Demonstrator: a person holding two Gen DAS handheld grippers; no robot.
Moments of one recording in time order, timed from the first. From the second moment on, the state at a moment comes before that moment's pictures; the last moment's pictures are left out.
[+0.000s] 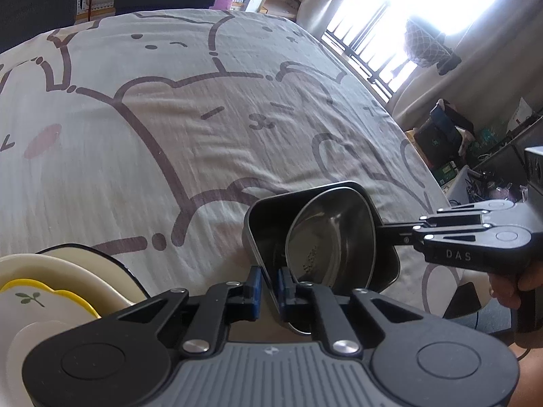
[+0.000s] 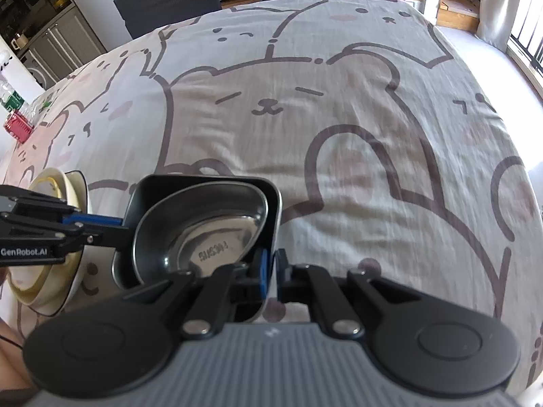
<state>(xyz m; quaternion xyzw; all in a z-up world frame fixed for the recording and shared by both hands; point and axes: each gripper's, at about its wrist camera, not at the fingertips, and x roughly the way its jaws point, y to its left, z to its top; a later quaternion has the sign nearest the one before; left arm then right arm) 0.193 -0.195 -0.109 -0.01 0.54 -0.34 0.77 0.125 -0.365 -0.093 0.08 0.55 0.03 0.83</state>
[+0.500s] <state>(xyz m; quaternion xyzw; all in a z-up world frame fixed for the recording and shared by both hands) 0.194 -0.208 -0.116 0.00 0.54 -0.33 0.77 0.115 -0.362 -0.092 0.08 0.55 0.01 0.83</state>
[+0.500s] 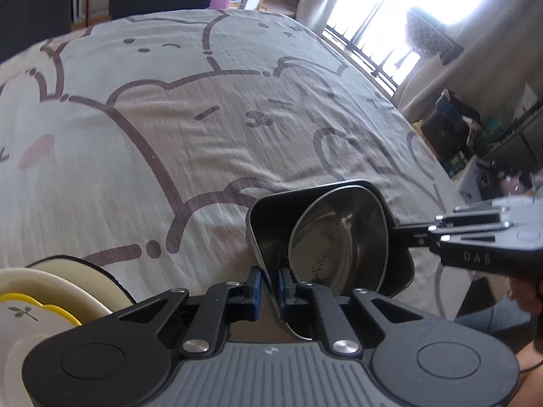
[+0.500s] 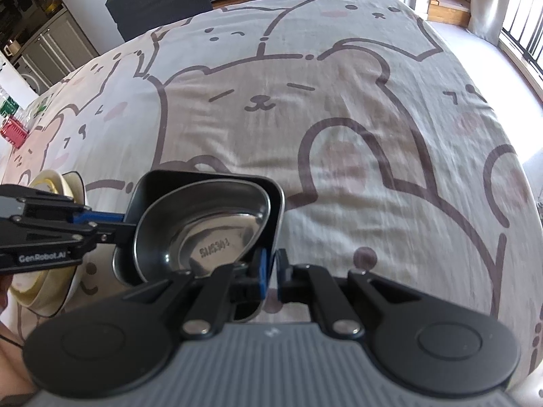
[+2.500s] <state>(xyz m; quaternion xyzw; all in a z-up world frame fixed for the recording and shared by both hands) 0.138 0.066 -0.066 -0.25 0.47 -0.23 0.81 0.145 -0.195 -0.068 0.20 0.50 0.16 0.82</state>
